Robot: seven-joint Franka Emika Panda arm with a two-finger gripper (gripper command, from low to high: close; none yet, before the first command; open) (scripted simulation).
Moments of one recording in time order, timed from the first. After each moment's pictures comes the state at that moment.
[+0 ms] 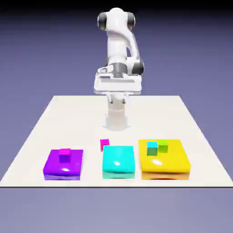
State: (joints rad) arm -0.01 -0.53 0.00 -2.83 -0.02 2.99 0.72
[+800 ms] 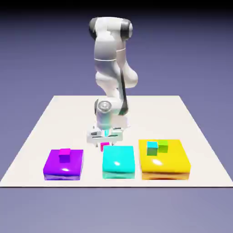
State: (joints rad) arm -0.14 0.14 -0.13 -2.96 -0.29 2.87 0.66
